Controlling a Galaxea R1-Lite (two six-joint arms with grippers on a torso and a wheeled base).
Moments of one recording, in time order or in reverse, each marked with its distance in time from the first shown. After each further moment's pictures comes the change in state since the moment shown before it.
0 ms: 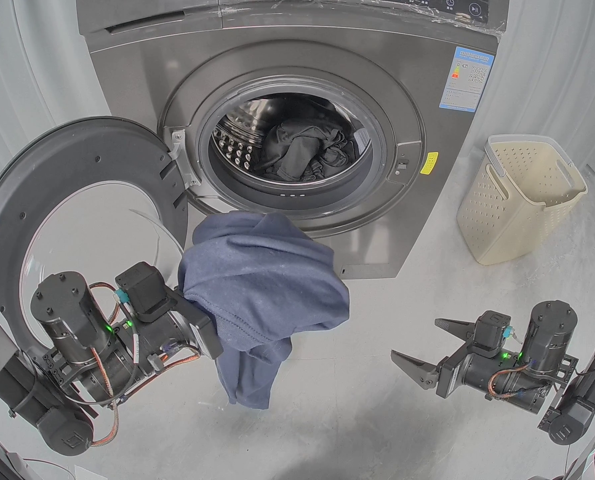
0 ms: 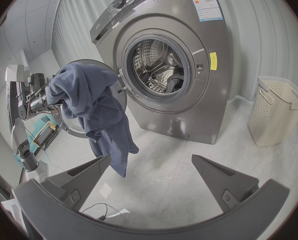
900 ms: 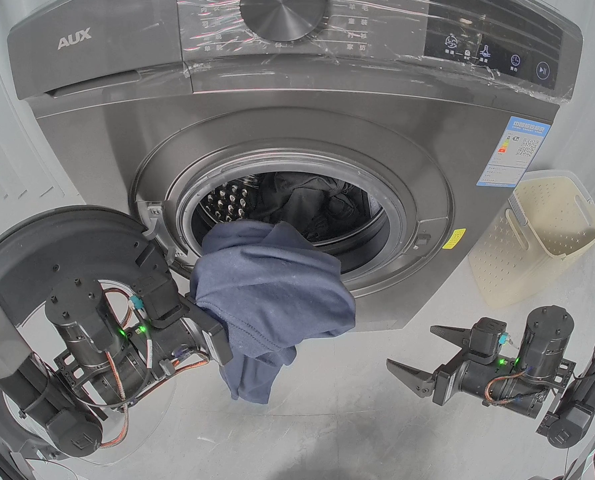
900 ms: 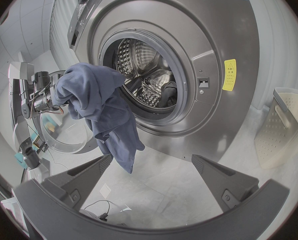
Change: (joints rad) left arm -0.016 0.044 -0.009 -0.001 0.004 0.016; right arm 0.026 0.010 0.010 0.002 -0.001 0.002
